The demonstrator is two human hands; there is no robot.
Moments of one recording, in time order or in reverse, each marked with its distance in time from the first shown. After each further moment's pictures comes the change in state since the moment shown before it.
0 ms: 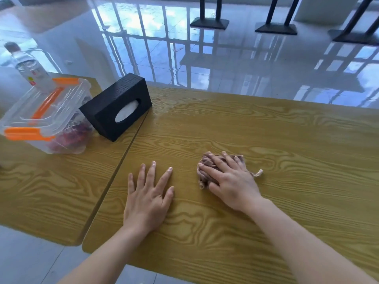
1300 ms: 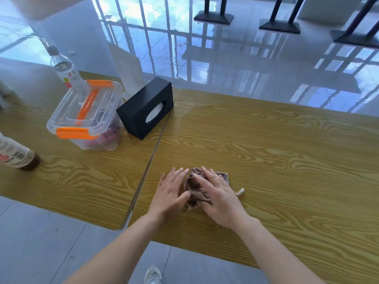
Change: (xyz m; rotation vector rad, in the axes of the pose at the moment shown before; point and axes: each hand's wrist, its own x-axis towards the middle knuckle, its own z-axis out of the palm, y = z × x) left_hand -0.012 -0.039 -0.026 -0.589 -0.131 0.145; right_hand -0.025 -0.111 0.008 0.371 0.019 -0.088
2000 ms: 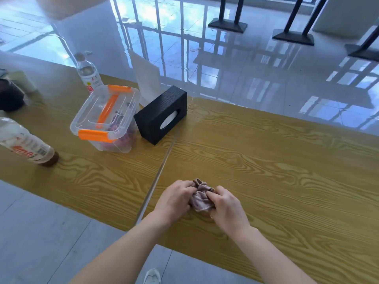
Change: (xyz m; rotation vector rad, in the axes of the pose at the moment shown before) left_hand 0.010 0.001 -0.021 0.346 -0.016 0.191; right_hand 0.008 -0.019 -0.001 -0.051 0.105 0.047
